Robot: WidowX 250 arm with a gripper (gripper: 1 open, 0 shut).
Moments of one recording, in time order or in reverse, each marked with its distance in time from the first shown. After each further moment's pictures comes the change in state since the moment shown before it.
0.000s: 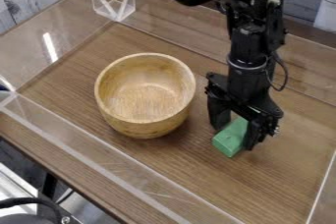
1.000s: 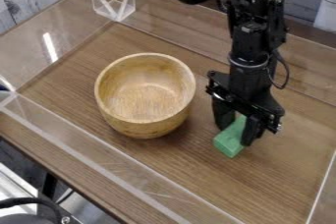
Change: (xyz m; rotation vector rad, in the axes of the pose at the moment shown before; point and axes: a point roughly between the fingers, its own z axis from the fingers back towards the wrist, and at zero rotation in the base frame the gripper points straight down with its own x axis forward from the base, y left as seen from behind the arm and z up) arm 0.002 0.002 0.002 -0.004 -0.006 0.003
